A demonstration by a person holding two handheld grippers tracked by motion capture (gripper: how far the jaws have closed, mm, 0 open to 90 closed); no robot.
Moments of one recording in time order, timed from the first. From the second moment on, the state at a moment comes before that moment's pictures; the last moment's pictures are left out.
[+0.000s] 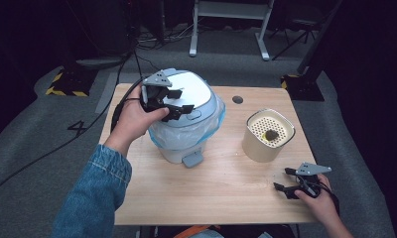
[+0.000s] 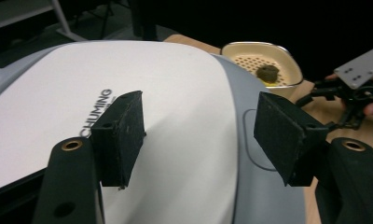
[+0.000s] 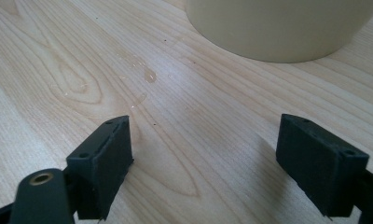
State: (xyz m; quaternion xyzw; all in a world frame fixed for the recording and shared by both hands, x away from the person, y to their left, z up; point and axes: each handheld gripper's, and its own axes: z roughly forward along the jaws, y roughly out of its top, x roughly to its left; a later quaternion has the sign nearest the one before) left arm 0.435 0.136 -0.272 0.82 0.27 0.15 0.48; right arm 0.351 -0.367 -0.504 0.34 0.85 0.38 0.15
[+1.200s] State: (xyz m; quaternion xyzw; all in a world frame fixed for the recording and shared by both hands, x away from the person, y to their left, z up) left arm 0.442 0.126 -0.268 0.82 0.33 0.16 0.44; right arm 0.351 -0.367 -0.504 0.34 0.85 0.38 0.15
